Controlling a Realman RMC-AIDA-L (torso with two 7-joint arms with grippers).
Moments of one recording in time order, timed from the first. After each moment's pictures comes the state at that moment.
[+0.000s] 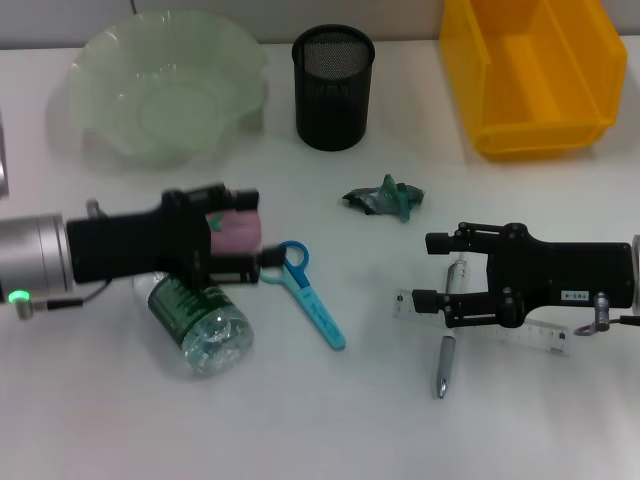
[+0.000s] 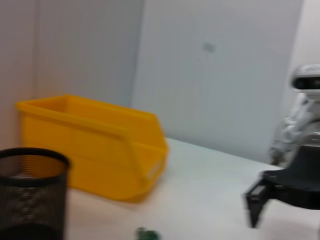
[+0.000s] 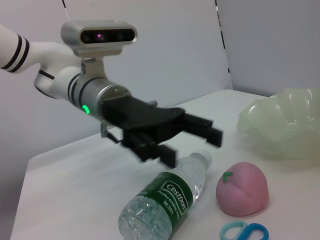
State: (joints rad) left arm -0.73 -2.02 -0.23 0.33 2.80 1.65 -0.97; right arm 0.54 2.05 -0.67 -0.45 -2.07 -1.60 1.16
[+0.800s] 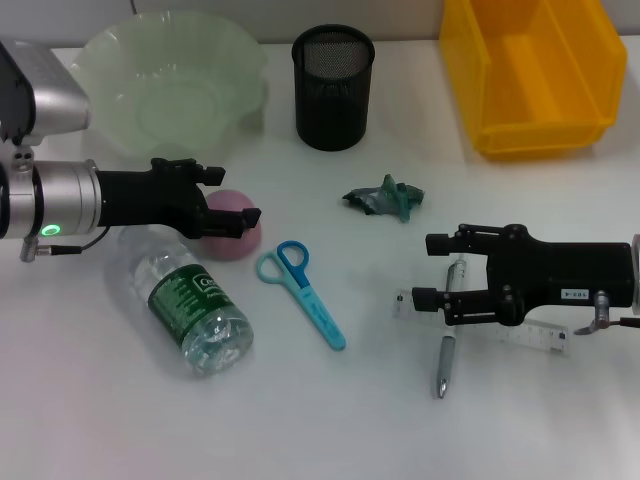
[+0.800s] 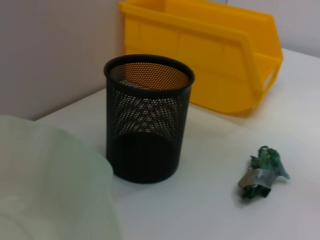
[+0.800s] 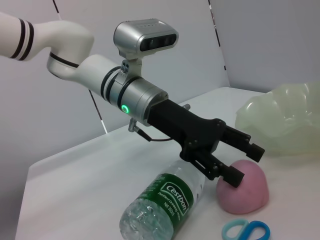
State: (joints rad) left arm -0.84 -2.07 -0.02 0.43 2.78 1.28 -1.22; right arm 0.55 2.05 -0.67 -0.45 -2.07 -1.60 1.21
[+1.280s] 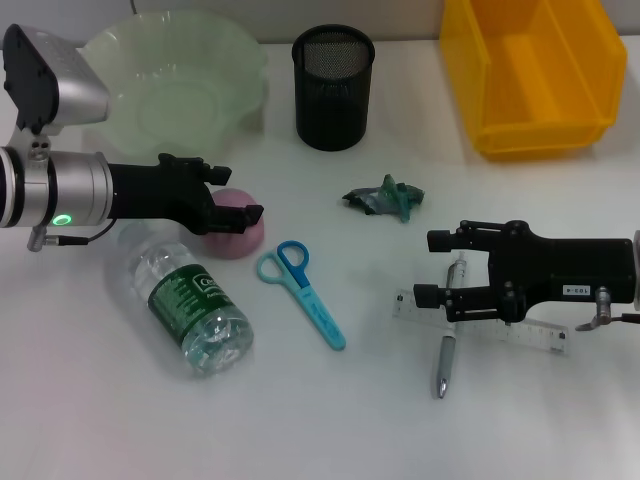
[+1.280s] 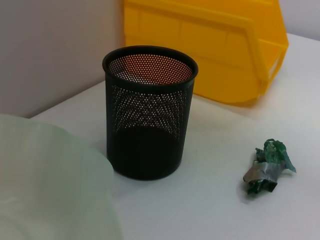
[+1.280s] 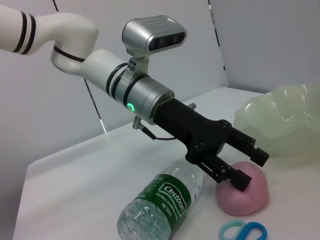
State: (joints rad) left arm -0.86 -2.07 0.05 0.42 2.77 1.23 -1.25; right arm 0.55 2.04 -0.67 -0.45 -2.07 -1.60 1.21
